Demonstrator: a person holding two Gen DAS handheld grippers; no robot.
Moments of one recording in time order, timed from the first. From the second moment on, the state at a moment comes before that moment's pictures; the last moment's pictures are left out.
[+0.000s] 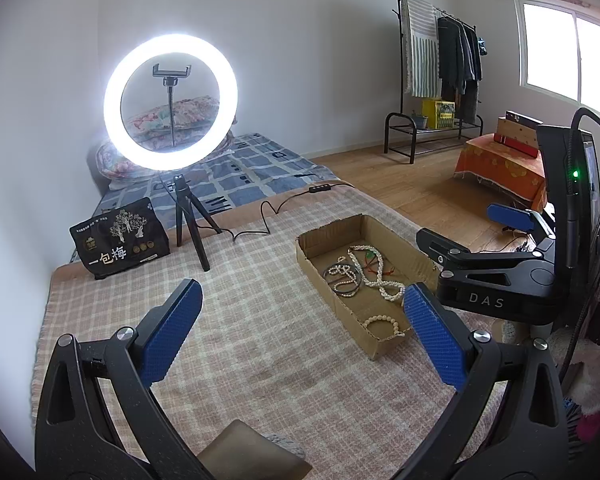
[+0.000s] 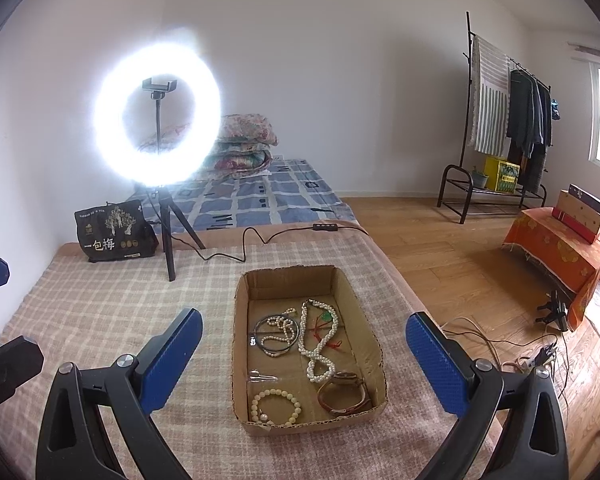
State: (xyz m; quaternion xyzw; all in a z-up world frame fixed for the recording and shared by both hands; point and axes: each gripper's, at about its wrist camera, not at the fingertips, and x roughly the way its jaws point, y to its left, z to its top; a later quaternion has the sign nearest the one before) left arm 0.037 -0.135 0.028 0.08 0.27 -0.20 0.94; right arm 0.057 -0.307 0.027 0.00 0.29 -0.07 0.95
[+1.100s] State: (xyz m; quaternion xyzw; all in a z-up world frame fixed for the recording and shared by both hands) left arm 0.037 -0.135 0.029 0.08 0.27 -0.20 0.94; right arm 0.060 -0.307 0.026 0.00 0.30 -0.06 0.95
